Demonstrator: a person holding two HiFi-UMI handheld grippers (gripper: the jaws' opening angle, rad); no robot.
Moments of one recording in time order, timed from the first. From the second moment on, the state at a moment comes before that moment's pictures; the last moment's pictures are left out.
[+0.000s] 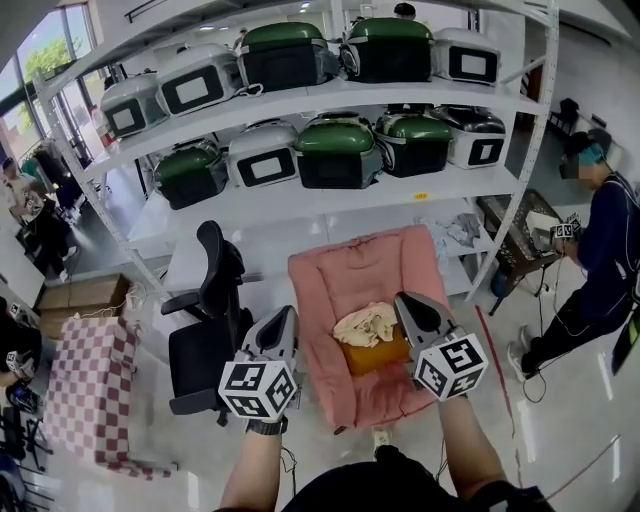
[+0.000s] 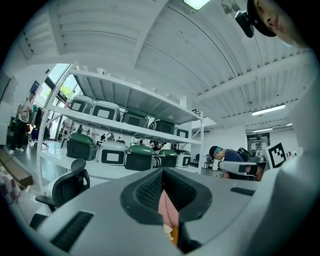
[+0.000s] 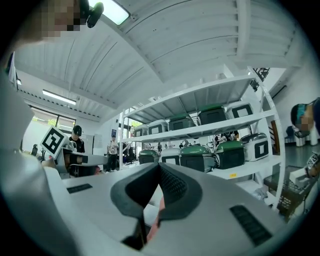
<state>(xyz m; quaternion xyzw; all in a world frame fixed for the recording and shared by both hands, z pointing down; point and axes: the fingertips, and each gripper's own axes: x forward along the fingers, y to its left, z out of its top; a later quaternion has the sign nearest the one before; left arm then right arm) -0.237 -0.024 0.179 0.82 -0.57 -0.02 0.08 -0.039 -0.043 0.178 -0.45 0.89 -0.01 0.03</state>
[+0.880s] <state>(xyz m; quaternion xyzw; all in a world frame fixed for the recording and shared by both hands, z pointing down) -0.254 -0.010 0.163 0.82 -0.57 -0.03 0.06 -0.054 -0.034 0.163 -0.46 0.89 0.01 0.03</state>
